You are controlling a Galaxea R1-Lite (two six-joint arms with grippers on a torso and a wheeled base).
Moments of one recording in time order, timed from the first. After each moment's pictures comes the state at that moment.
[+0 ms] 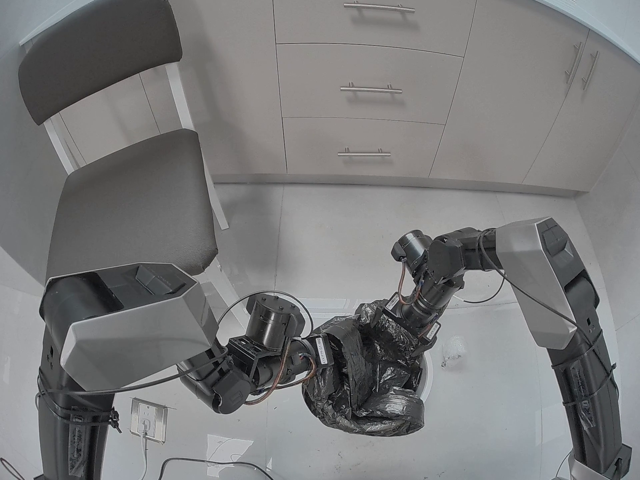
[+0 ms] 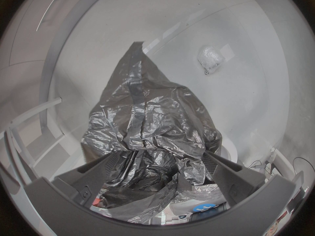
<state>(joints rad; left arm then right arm) -0.63 2.38 -0.91 -0.89 -0.06 -0.64 0.40 2.62 -2.00 0.65 0.16 1.07</state>
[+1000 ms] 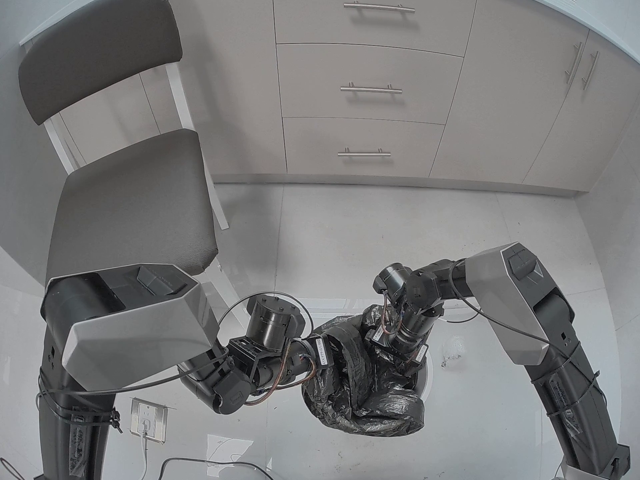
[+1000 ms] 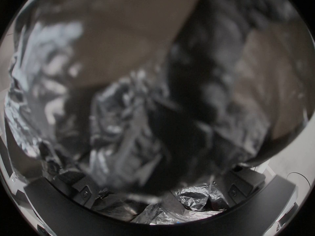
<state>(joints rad) -0.63 2.39 -0.91 -0.89 -0.06 -0.64 0.45 2.75 -2.00 0.61 0.09 0.98</state>
